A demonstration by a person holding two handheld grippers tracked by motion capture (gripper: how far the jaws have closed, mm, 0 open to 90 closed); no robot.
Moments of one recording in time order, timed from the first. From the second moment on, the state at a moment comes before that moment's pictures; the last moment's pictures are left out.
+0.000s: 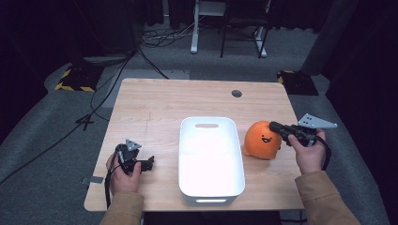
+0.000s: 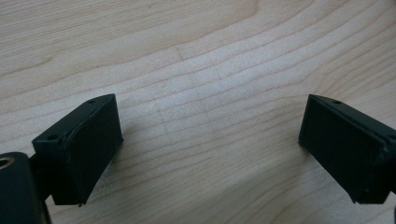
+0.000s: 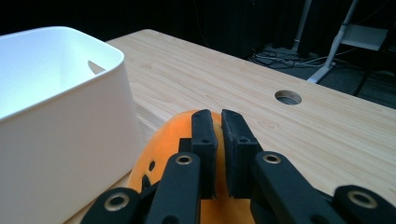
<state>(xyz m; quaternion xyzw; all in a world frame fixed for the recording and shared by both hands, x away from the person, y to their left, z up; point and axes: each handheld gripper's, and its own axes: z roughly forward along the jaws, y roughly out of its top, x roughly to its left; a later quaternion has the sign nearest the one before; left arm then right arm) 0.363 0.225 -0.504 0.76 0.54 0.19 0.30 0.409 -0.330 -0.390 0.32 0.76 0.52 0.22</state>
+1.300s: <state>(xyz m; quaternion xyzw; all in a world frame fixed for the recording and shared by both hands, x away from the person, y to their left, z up) 0.363 0.225 -0.504 0.76 0.54 0.19 0.30 0.352 -0.316 -0.287 0.20 0.76 0.58 0.21</state>
